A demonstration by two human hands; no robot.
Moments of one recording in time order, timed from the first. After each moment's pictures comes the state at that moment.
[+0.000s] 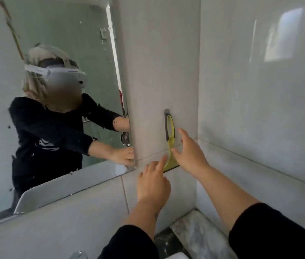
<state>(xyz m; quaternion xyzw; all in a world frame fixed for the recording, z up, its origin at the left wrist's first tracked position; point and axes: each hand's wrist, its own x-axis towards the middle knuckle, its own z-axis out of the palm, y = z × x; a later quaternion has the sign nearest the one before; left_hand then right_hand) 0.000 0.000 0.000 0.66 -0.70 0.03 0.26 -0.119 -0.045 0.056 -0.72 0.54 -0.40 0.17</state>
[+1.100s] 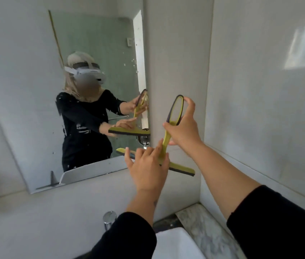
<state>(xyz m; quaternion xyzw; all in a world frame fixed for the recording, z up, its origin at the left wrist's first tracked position) 0.001 0.110 0.078 0.68 -0.56 0.27 0.39 -0.092 0.070 0.178 -0.64 0.41 -0.56 0.32</state>
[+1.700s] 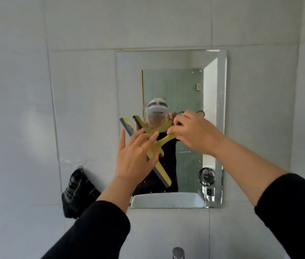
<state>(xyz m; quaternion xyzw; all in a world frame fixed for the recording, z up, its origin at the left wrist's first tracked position) 0.180 0.265 0.238 0.66 -0.52 0.48 0.26 0.016 0.143 0.316 -0.87 0.06 -0.36 -0.34</state>
